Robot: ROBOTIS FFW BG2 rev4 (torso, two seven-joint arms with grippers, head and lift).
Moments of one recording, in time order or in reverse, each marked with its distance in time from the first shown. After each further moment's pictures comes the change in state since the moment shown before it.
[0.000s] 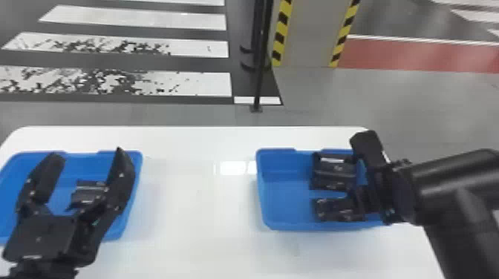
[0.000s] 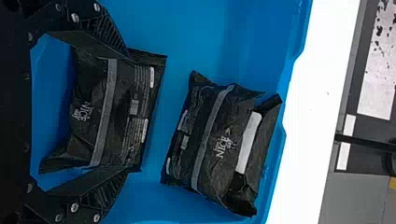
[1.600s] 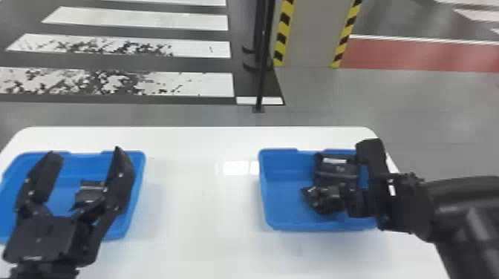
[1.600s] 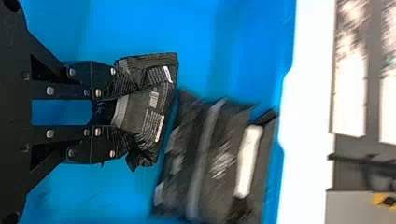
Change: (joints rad) left arm 0.000 -0.002 0.006 0.016 -0.010 -0.044 0.000; right arm 0.071 0.009 -0.083 0.087 -0.165 -0.254 0.013
